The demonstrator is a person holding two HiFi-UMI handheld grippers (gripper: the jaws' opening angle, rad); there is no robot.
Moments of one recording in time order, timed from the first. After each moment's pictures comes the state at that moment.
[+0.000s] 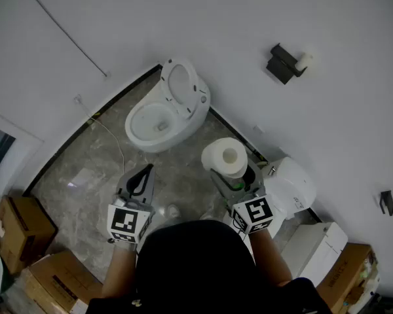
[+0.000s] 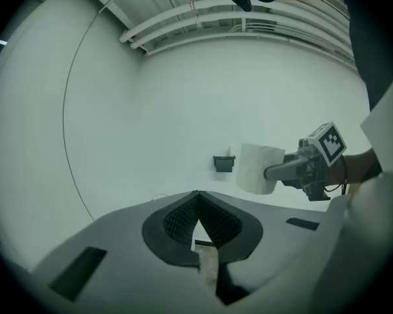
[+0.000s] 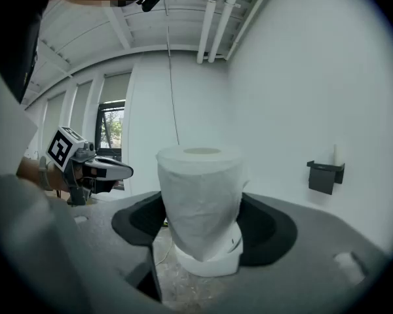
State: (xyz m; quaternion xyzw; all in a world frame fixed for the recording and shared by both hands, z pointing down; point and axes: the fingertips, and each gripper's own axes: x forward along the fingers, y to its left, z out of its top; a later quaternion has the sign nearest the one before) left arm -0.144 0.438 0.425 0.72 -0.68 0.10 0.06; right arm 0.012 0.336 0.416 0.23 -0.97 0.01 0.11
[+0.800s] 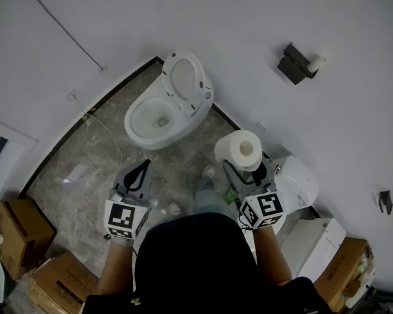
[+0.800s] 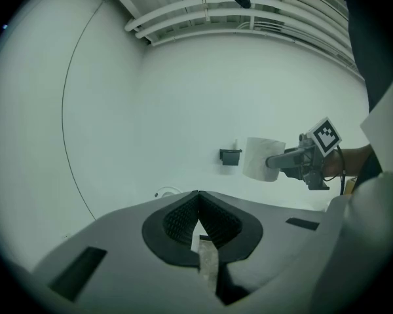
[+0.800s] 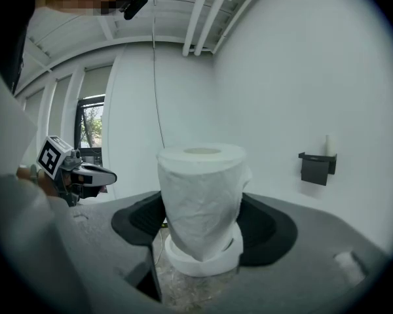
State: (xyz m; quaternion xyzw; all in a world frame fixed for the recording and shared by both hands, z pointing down) left arm -0.225 0.422 0.462 0.73 -0.67 0.11 0.08; right arm -0.032 0.297 0.439 0.30 -0.95 0.04 0.12
